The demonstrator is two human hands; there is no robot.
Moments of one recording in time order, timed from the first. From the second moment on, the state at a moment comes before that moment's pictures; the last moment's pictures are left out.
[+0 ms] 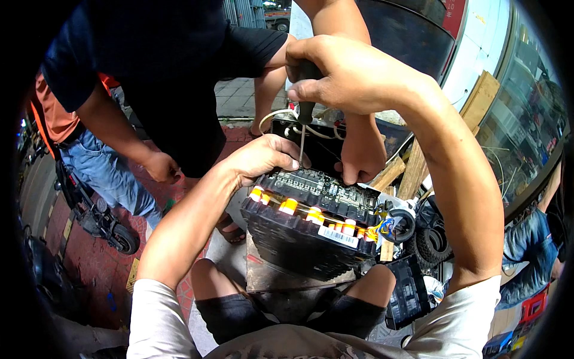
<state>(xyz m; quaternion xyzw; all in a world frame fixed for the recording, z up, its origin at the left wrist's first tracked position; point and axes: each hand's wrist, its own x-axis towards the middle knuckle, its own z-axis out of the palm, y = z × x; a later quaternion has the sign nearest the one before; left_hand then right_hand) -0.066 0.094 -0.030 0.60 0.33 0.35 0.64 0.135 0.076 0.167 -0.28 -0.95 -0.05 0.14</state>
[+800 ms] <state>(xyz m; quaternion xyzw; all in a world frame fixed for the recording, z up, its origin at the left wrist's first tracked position) -0.068 0.101 -0.041 0.59 0.33 0.34 0.65 0.149 0.089 0.151 -0.26 -0.93 -0.10 0.24</state>
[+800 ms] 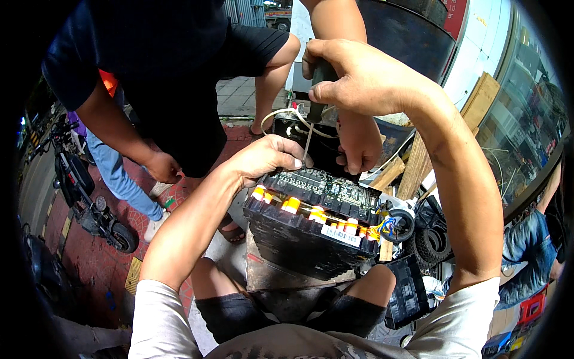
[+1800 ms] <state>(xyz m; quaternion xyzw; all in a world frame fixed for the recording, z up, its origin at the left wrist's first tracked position) -0.067 0.102 -0.046 0.59 0.31 0.35 0.65 0.142 0.097 0.154 -0.28 -0.93 -0.10 0.20</state>
